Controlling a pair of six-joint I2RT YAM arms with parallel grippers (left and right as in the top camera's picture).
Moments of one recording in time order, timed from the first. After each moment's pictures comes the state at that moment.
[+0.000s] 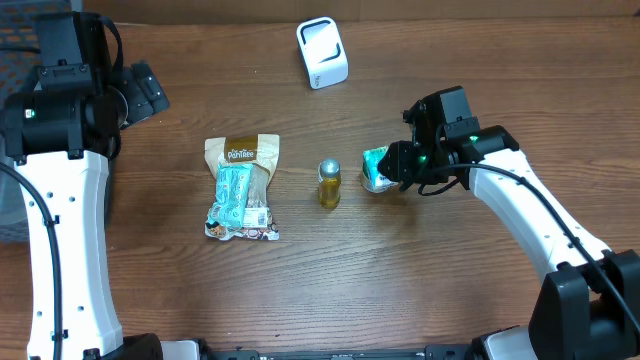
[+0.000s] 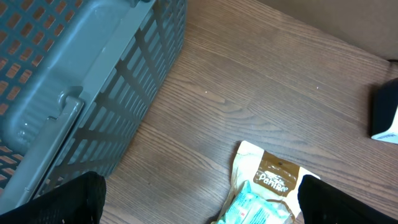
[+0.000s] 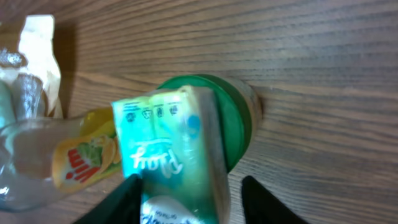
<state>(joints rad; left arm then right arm) 0.09 1.54 1.82 -1.21 -0.23 -0.36 0.26 1.63 1.17 -0.73 -0.32 0.30</state>
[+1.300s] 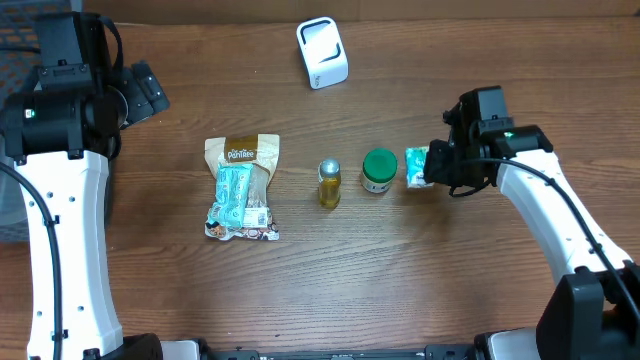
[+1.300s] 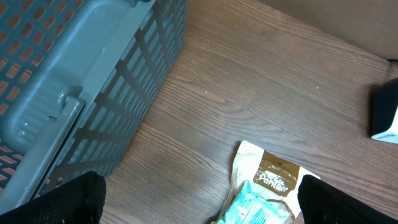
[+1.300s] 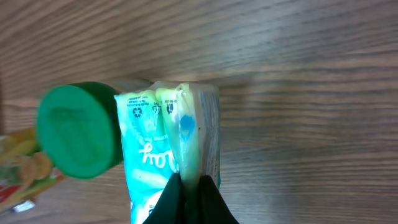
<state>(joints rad) 0.09 1.54 1.82 -1.21 -0.23 -0.36 0.12 1.59 1.15 -0.83 -0.20 0.30</state>
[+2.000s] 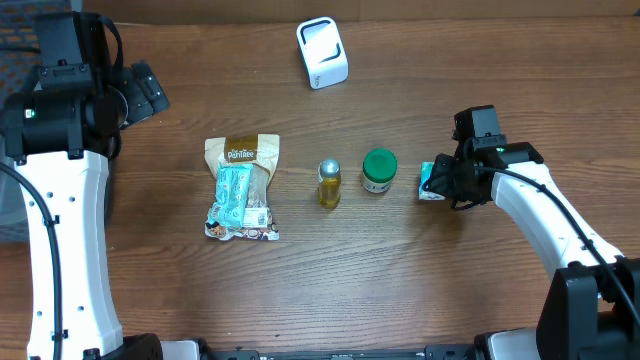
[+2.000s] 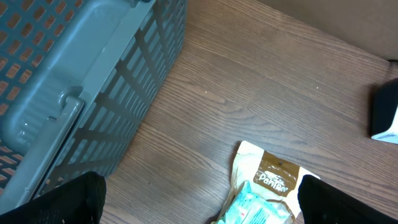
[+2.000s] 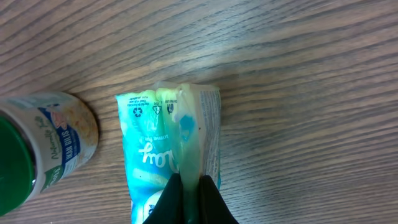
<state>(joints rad) 0.09 1.54 1.82 -1.21 -0.23 -0.36 0.12 1.59 1.04 -0.75 -0.04 0.43</state>
